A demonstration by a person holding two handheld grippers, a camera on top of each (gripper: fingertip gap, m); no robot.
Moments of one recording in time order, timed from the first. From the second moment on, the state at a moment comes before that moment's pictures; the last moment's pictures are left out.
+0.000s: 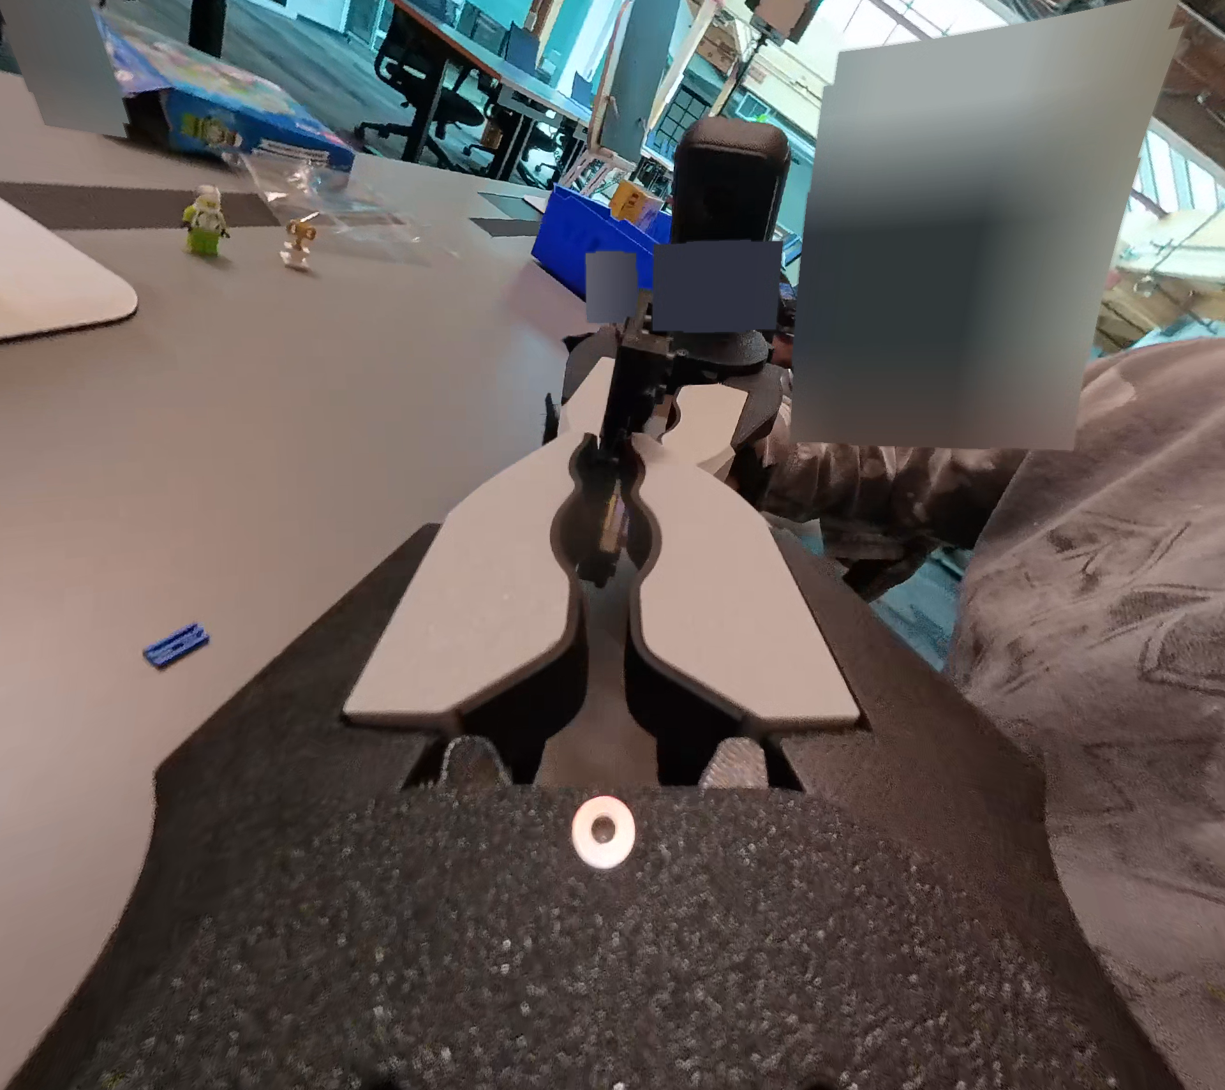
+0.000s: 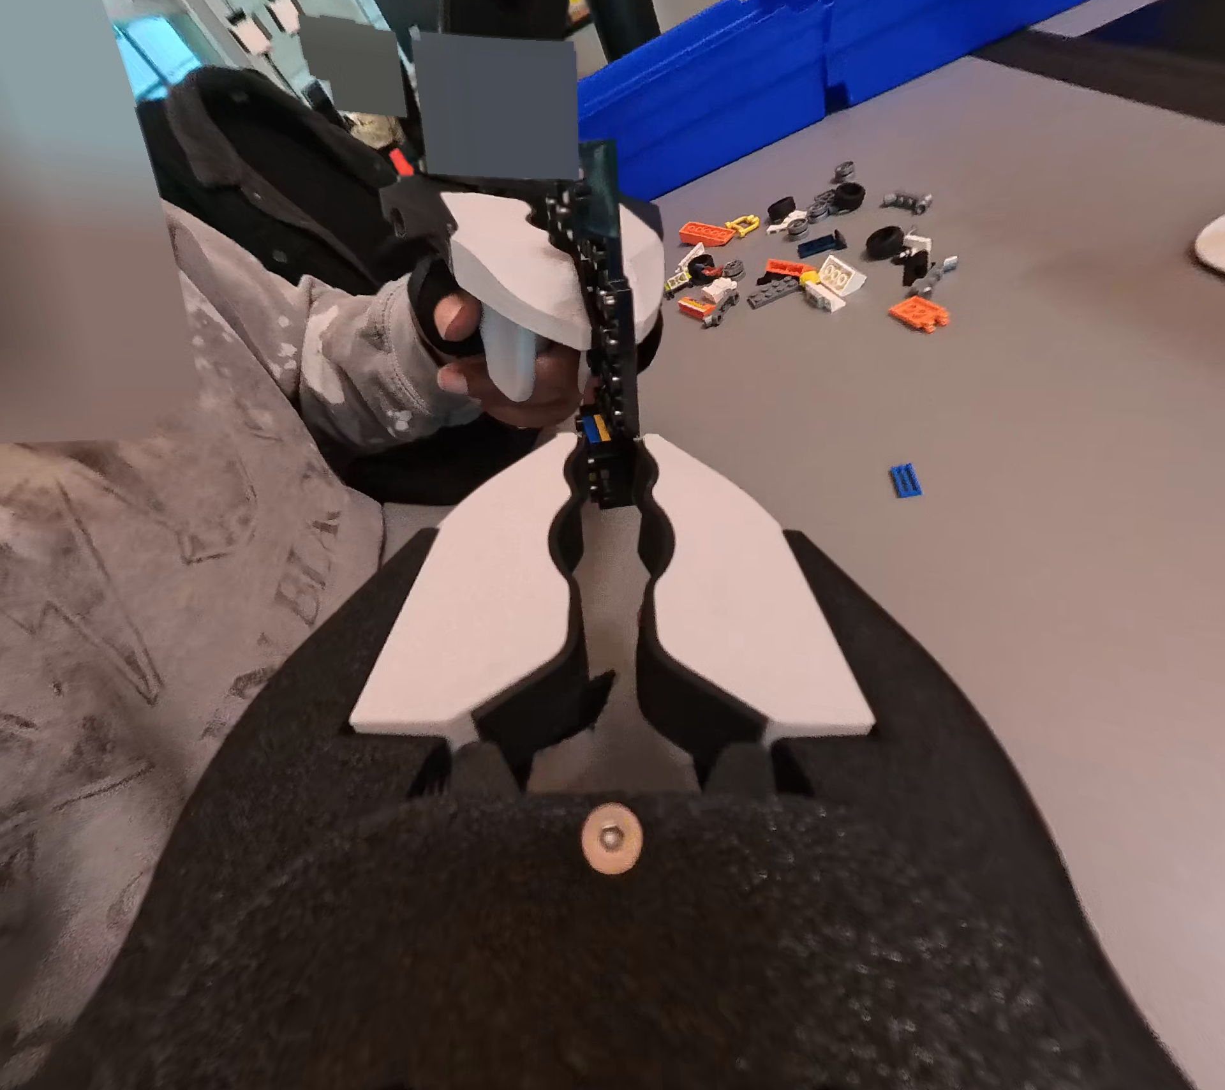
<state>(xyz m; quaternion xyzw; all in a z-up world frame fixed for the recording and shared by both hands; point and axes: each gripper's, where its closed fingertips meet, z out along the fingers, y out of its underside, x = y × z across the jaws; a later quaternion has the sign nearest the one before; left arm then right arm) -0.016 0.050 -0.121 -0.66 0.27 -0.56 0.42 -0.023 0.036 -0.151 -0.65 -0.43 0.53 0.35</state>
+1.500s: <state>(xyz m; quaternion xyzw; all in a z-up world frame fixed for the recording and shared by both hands) -0.010 0.012 -0.101 -0.53 0.41 -0.48 0.56 -0.018 0.010 -0.134 -0.56 -0.49 0.48 0.47</state>
